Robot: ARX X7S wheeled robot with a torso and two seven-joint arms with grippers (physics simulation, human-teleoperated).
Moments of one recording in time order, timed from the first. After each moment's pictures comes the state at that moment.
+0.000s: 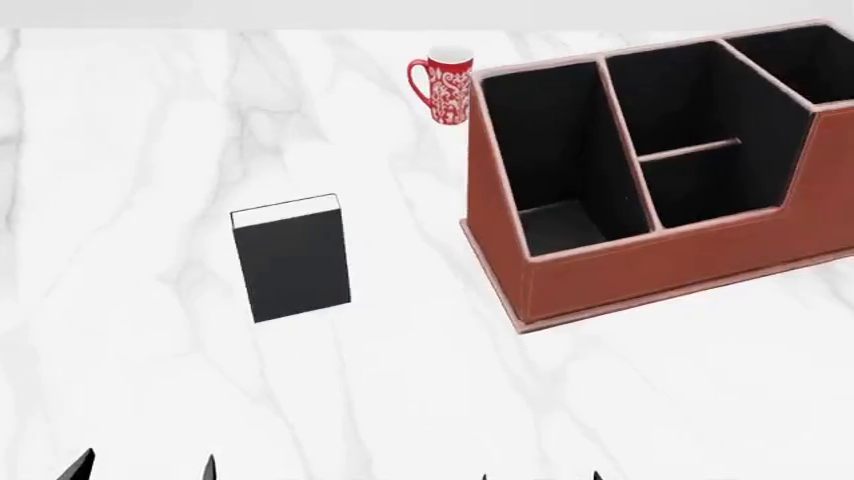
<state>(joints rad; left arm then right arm) 0.01 -0.08 0.10 0.00 -0.05 0.03 -0.09 -0.01 0.08 -0.12 0.00 0.04 0.02 0.08</state>
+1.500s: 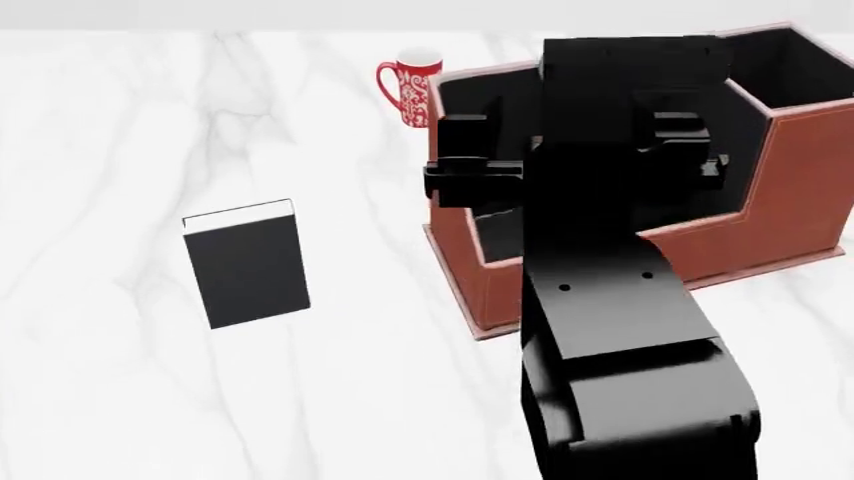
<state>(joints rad) 0.38 -0.13 -0.99 0.78 -0.36 -0.51 -0.34 0.96 0.07 -0.15 0.01 0.20 0.94 0.22</state>
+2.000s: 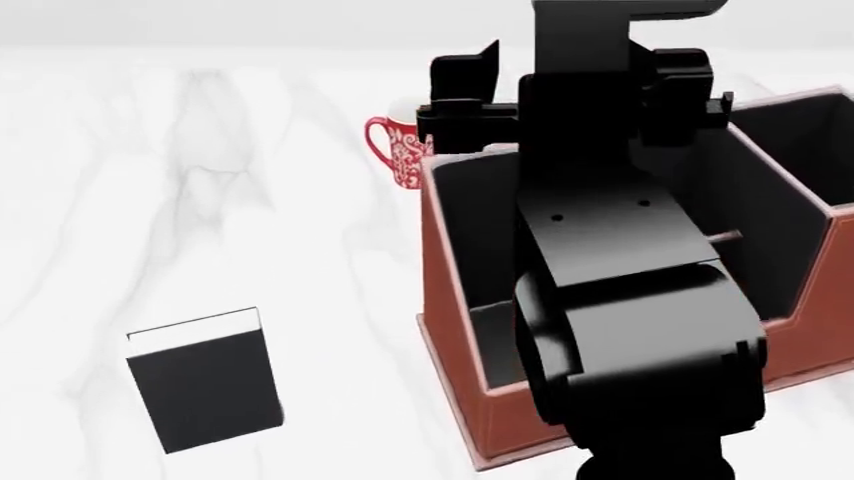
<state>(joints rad) 0.42 -0.11 -1.05 0.78 -0.37 -0.46 -0.34 1.09 0.07 -0.18 0.07 0.23 0.98 0.26</state>
